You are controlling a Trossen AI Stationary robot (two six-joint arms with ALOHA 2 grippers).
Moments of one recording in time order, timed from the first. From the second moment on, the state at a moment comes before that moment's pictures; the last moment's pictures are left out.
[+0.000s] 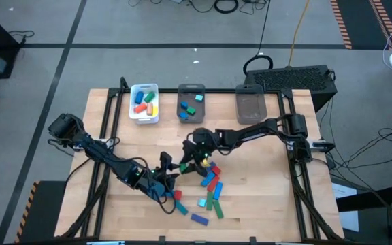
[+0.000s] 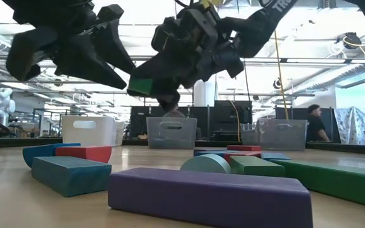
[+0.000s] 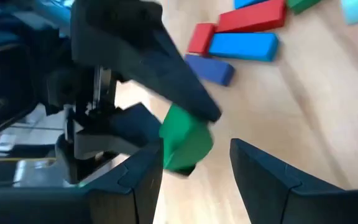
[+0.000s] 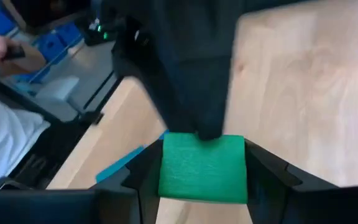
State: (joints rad) left arm -0.54 1.55 0.86 -0.18 -0.72 0.25; right arm -0.03 2.01 1.20 0.34 -0.58 0.18
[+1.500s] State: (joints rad) left arm -0.39 1.47 0.86 -0.04 -0.72 0.43; right arm -0.10 1.76 1.19 -0.18 -0.36 -0.04
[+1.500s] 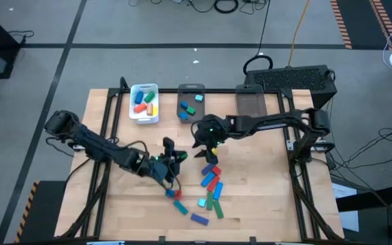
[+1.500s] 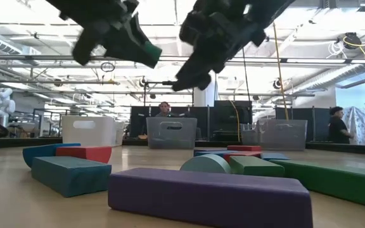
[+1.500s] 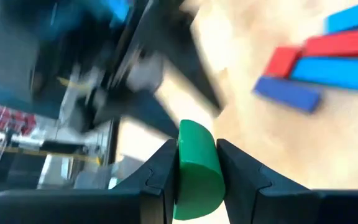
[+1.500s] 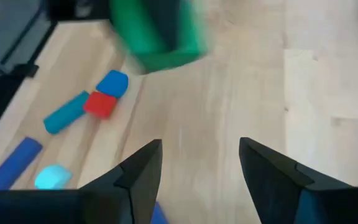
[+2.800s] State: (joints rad) left arm 0.53 1.77 1.09 0.04 0.07 0.28; right arm 0.02 1.65 0.70 0.44 -0.25 0.31
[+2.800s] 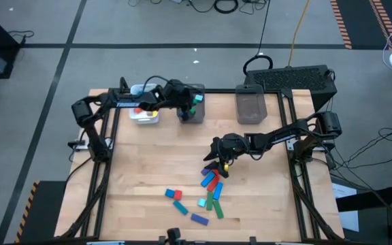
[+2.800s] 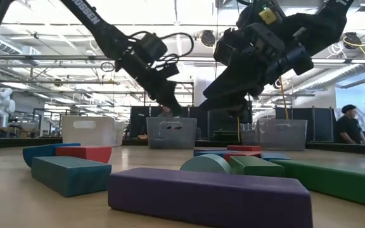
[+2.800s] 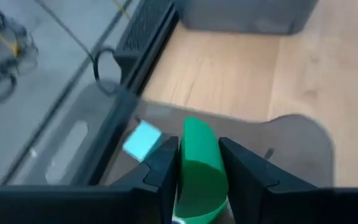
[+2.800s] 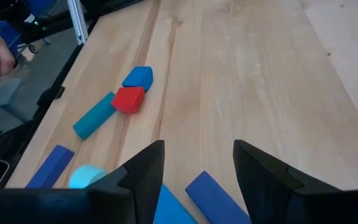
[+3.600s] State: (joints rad) left arm 0.49 1.68 1.17 -0.23 0.05 0.24; right arm 0.03 1.68 0.70 0.56 -0.14 0.20
